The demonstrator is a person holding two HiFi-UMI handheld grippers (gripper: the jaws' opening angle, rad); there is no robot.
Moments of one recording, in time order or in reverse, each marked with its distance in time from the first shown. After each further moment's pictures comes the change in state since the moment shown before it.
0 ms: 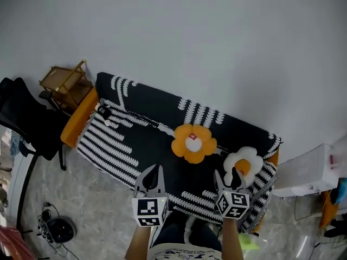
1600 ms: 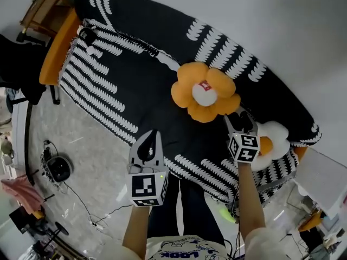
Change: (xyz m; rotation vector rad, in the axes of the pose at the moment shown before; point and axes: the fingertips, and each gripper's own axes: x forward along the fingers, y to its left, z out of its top) left arm 0.228 0.002 -0.194 -0.097 0.352 0.191; right arm 0.341 -0.141 -0.214 -0.158 0.430 0.197
